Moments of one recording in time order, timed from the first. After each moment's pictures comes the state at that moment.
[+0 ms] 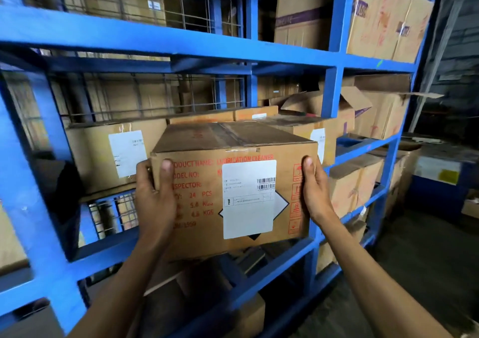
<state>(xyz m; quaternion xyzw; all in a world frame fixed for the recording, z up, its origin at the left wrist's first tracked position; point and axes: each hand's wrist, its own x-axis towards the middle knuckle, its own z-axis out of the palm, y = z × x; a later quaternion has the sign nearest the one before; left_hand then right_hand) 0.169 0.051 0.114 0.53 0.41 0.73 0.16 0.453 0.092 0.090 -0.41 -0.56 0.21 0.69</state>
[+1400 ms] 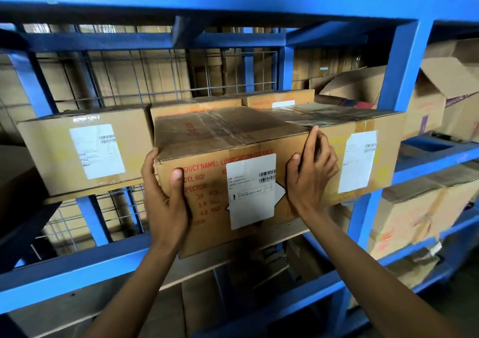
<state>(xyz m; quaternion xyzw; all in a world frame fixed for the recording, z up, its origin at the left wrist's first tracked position) 0.289 0.231 0.077 0.52 0.46 0.72 0.00 0.521 0.359 0.063 -0.53 -0.57 -0.15 0.61</state>
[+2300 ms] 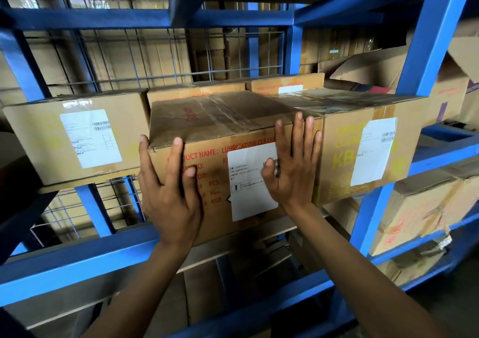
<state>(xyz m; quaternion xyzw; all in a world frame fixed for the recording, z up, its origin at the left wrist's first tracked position) 0.297 0.251 0.058 0.51 0.53 0.61 -0.29 0.488 0.365 0.052 -0.42 -0.68 -0.27 0.55</state>
